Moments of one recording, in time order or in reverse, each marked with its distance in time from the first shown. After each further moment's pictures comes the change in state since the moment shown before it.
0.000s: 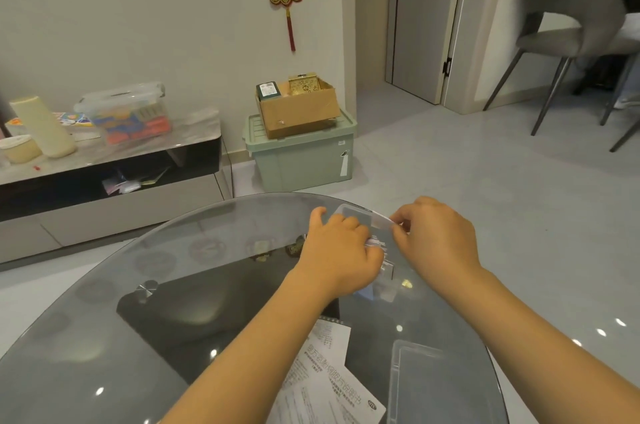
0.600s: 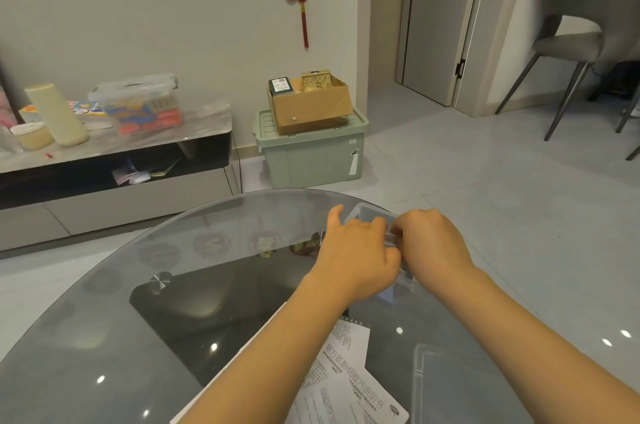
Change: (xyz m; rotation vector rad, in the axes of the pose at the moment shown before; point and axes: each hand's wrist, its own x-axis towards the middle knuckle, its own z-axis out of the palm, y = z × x) left_hand -0.006 -0.003 0.000 -0.099 0.031 -0.033; right_hand 0.010 -0.027 0.017 -0.174 -0.223 -0.048
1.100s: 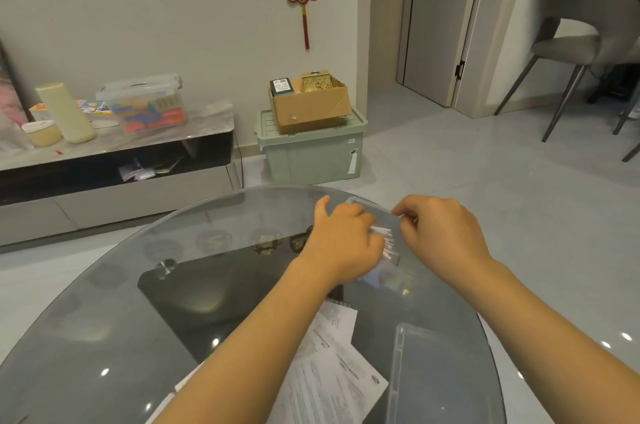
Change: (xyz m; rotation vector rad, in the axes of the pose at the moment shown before) left_hand -0.008 0.006 -0.020 -0.025 -0.065 -0.017; right_hand -0.023 0.024 -0.023 0.254 0.187 -0.038
